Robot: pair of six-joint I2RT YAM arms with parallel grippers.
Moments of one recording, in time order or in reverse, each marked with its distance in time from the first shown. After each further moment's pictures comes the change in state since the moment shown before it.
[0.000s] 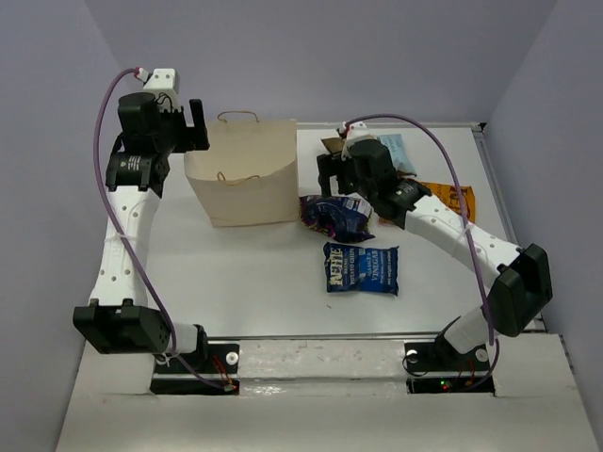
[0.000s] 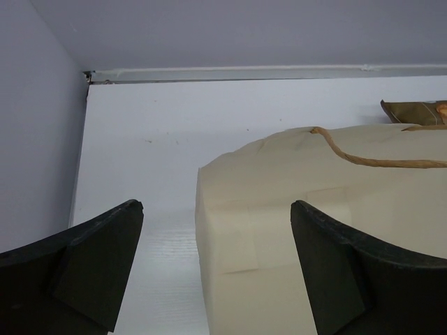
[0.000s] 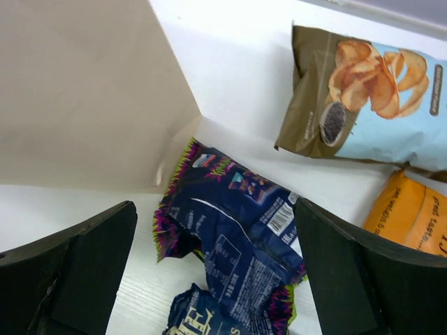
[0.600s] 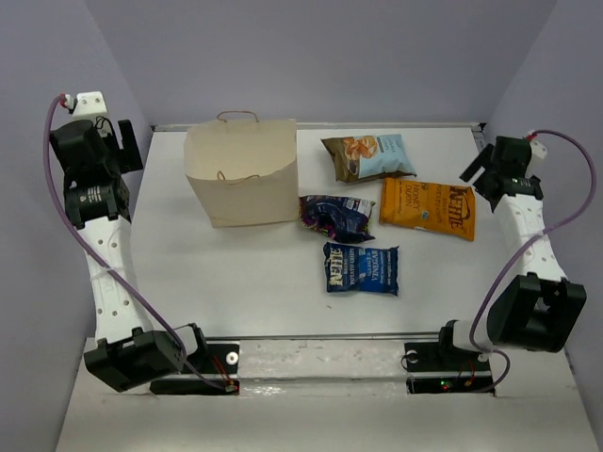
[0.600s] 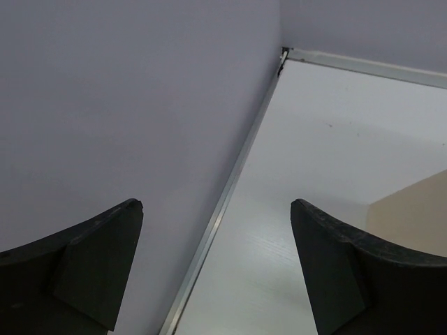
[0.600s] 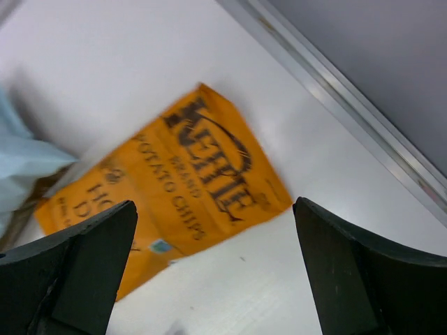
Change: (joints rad) left arm 0.305 -0.152 -0.078 0.001 -0.192 0.172; right arm -0.794 -0.117 -0.067 -0.301 0.067 0.306
